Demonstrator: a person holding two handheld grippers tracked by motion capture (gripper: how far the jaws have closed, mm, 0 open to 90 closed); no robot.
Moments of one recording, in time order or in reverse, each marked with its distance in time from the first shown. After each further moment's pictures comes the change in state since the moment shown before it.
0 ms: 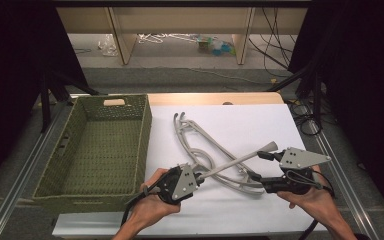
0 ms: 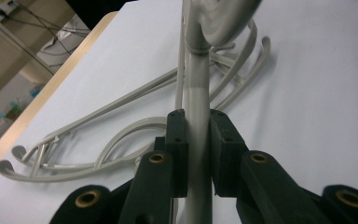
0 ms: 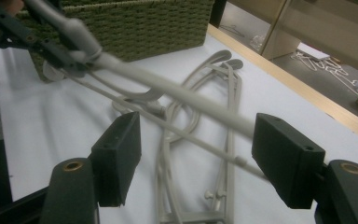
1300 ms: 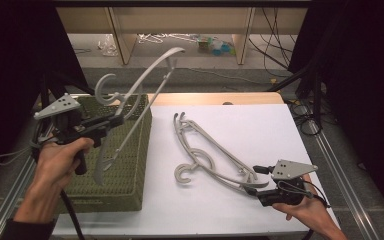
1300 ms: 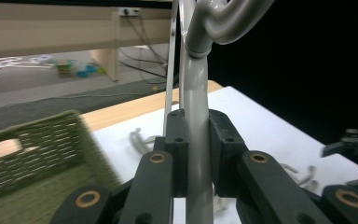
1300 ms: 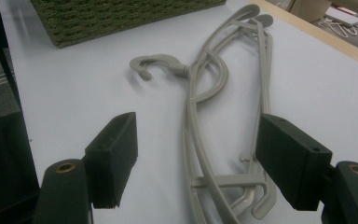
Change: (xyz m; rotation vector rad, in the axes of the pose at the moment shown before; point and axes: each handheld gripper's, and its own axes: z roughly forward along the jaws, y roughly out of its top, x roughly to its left) left arm 0.153 -0.023 -0.166 -0.261 0.202 -0.625; right arm 0.012 -0.032 0.017 0.095 0.062 0.047
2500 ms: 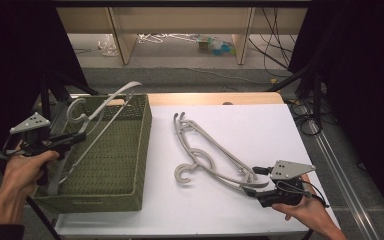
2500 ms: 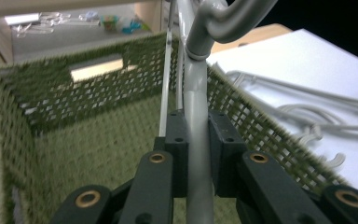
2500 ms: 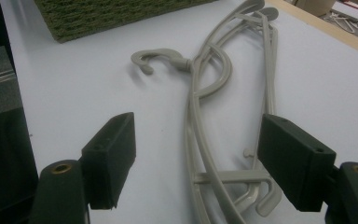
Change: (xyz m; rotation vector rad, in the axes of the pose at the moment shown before) left arm 0.094 -0.062 -0.030 0.168 0.138 0.014; right arm -0.001 -0.004 0.005 0.009 0.014 0.004
